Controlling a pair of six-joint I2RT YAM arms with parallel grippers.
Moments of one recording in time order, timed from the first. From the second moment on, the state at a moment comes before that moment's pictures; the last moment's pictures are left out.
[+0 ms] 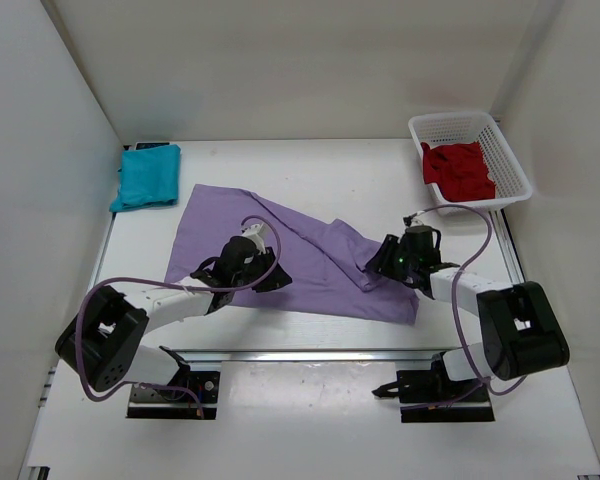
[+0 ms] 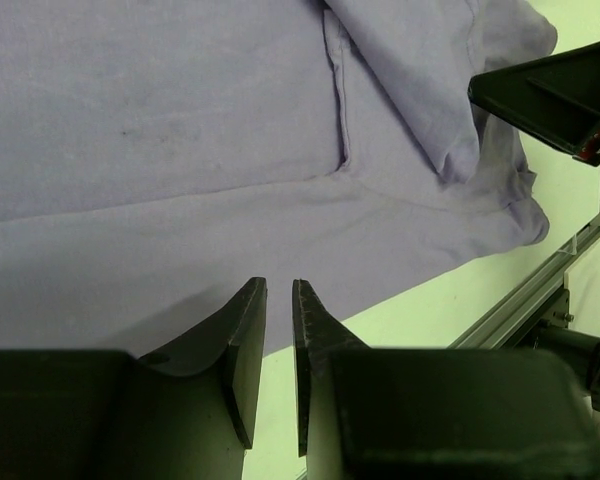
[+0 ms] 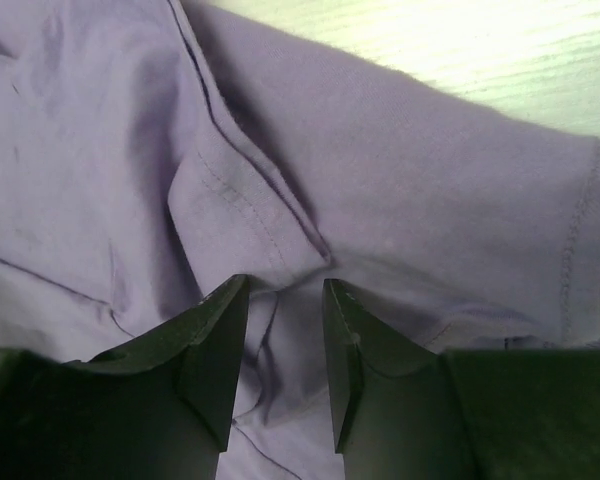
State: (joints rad) left arm -0.65 1.36 0.53 0.21 0.18 -0.73; right arm 0.23 1.39 0.50 0.14 -0.21 0.58
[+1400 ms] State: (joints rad) left arm -0.10 1.82 1.20 0.05 -0.03 -0.70; right arm 0.08 1.97 1.46 -0.06 -0.08 0.31
